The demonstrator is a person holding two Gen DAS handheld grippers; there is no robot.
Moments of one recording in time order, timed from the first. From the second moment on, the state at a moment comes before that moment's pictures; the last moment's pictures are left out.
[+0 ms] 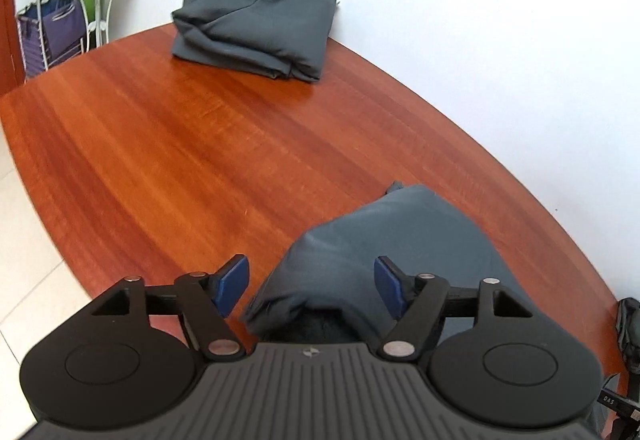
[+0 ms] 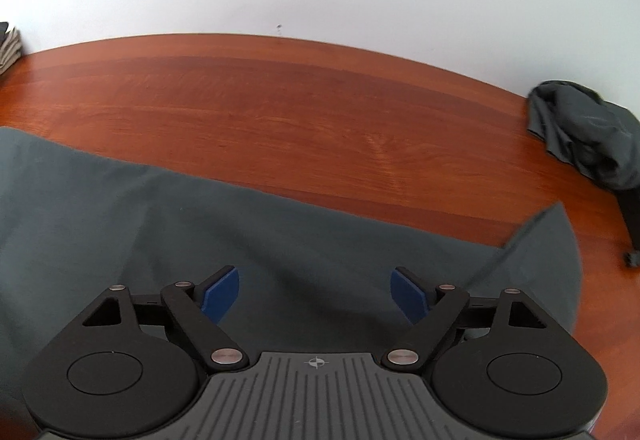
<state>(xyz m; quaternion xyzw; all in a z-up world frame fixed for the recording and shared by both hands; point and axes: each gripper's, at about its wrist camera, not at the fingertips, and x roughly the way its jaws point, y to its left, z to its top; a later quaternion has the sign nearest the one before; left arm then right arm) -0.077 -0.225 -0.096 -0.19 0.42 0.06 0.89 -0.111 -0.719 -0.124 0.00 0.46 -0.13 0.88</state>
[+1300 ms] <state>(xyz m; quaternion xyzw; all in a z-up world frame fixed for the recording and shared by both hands) 0.163 -0.298 -0.193 -0.12 0.56 -0.16 0.80 -0.011 -0.734 -0.163 -0.02 0.54 0.01 0.84</state>
